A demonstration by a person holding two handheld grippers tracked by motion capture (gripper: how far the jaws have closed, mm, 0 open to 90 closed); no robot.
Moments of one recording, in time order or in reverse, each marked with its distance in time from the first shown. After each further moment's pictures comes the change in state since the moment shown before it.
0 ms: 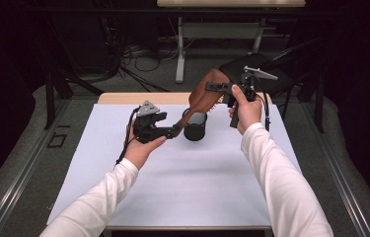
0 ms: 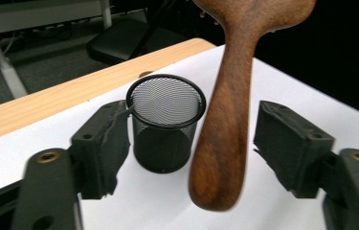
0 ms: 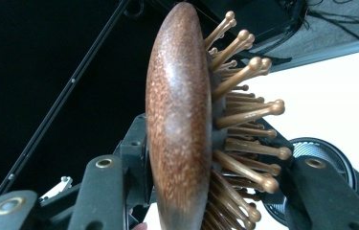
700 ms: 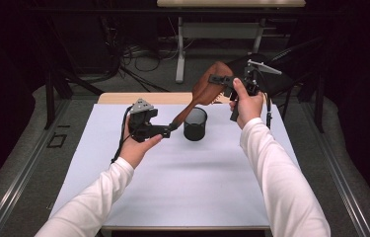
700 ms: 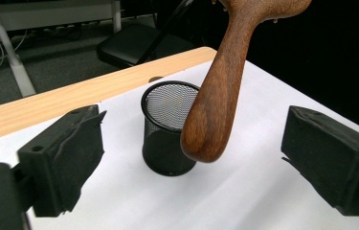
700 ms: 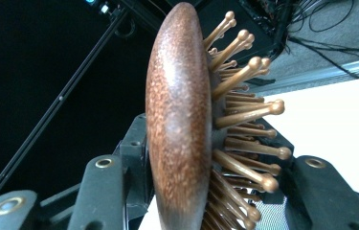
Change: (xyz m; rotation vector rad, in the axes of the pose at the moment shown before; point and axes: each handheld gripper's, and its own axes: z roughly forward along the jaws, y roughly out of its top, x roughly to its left) left arm 0.009 0.003 -0.010 -0.028 0.027 -0.052; right arm 0.005 0.014 -0.002 -0.075 -0.049 -0.029
